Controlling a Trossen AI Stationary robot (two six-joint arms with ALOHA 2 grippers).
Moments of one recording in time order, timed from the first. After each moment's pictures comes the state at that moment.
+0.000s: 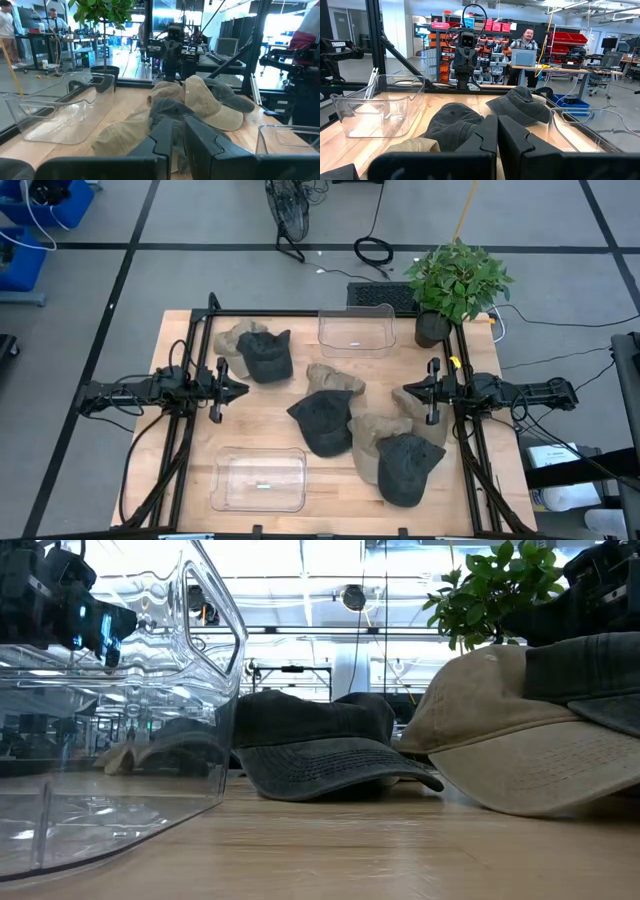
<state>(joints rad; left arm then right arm) 0.03 0.01 0.01 0.03 0.02 -0.06 0.09 0.01 0.02 0.07 0.18 -0.07</state>
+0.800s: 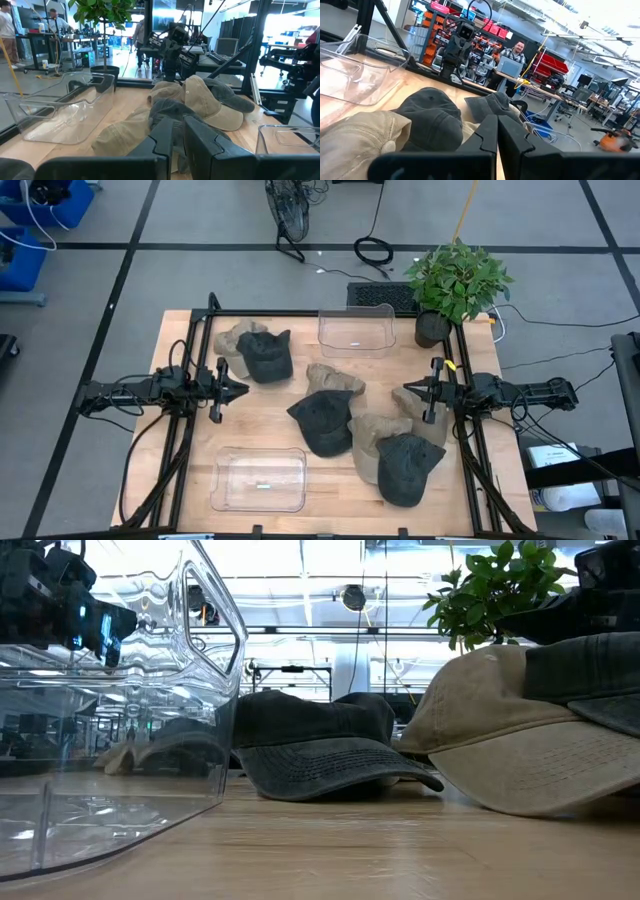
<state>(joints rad) 0.03 0.01 0.01 0.03 0.02 -0.06 0.09 0.01 0.02 0.07 0.21 -0.41</state>
